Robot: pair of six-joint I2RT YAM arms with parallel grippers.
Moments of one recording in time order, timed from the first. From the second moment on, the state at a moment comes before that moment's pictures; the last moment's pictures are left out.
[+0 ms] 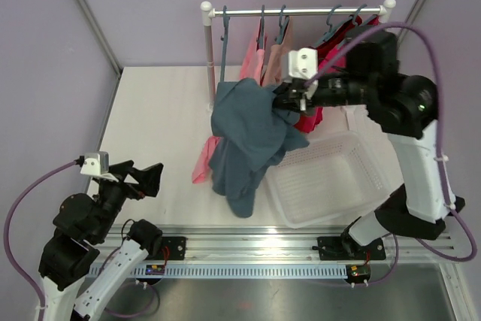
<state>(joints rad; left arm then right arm) -0.52 0.16 0.90 -0.81 -0.24 -0.33 0.70 1.56 2.38 -1.21 -0.71 -0.68</state>
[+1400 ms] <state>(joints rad) -0.52 0.27 0.88 -0.72 -0.15 -0.34 0.38 0.98 1.18 -1.08 -0.54 -0.75</state>
